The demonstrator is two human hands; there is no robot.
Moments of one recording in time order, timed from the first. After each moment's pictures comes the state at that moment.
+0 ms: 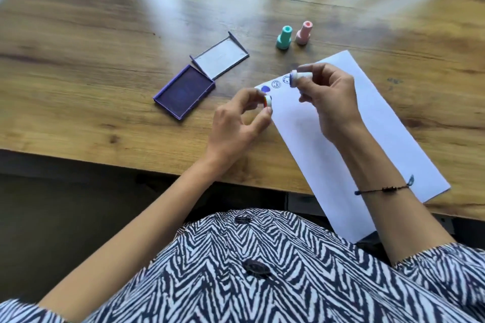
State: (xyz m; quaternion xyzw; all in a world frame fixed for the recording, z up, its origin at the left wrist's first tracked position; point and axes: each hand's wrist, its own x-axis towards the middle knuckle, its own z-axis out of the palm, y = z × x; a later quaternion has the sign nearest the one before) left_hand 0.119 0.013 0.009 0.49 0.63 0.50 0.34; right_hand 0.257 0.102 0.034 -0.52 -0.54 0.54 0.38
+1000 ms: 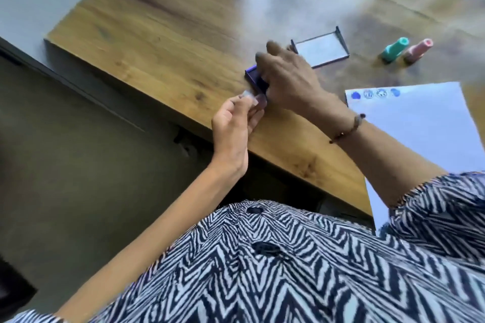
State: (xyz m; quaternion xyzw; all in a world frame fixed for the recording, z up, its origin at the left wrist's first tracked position) left_hand 0.059 -0.055 0.007 -0.01 0.52 0.76 0.39; right_hand 0.075 0.076 0.030 -0.22 -0.97 0.13 0.04
